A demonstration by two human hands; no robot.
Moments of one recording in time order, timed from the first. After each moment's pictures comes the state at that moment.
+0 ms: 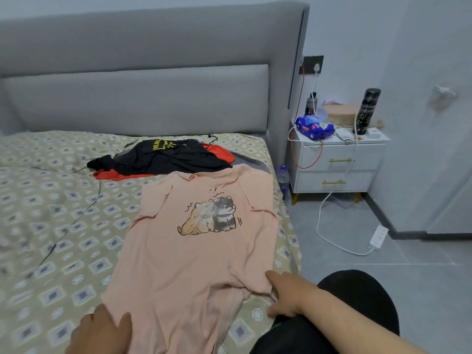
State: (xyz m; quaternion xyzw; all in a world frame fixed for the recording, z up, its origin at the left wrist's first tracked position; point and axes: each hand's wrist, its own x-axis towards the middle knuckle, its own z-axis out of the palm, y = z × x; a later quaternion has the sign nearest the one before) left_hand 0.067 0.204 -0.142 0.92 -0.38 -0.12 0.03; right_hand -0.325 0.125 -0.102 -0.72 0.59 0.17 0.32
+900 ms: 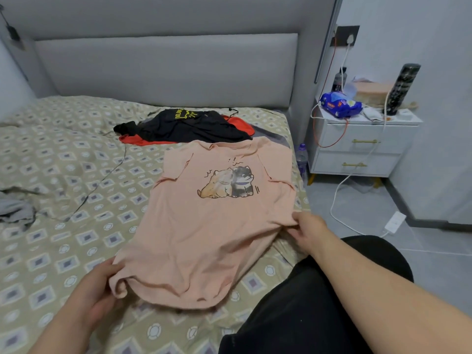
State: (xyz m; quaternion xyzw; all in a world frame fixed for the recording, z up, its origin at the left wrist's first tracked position) left_hand 0.104 0.250 -0.108 0.60 -0.05 -0.57 0.56; right_hand -0.308 0.083 -0.110 -0.15 0.60 -0.49 0.61
